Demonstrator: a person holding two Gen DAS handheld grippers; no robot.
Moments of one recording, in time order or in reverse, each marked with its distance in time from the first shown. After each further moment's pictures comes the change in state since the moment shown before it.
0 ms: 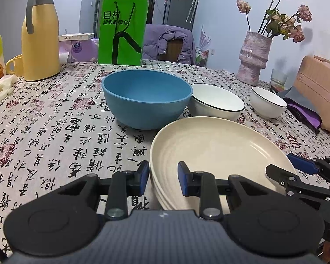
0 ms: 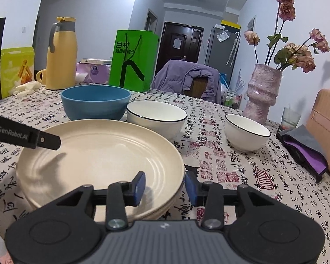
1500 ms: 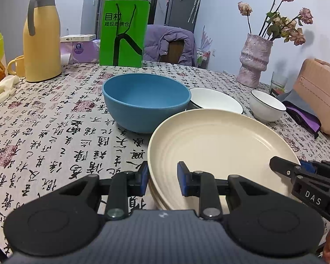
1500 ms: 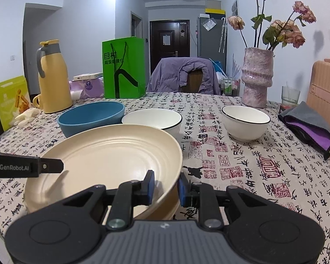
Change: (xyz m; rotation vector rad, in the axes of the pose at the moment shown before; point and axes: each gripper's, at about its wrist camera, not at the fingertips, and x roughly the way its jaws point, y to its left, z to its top) left arm -0.005 -0.005 0.005 -0.010 -0.002 0.008; right arm -0.001 -0.017 0.012 0.173 0.009 0.046
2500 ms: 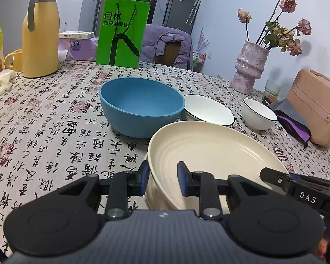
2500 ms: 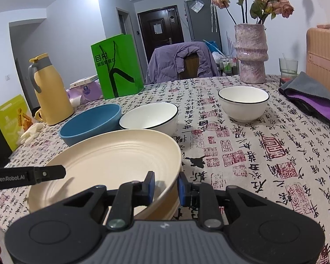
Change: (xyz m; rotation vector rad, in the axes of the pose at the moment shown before) left arm -0.011 0.004 0.012 -0.053 0.008 -0.051; right arm 0.000 -0.020 0.009 0.166 0.073 0.062
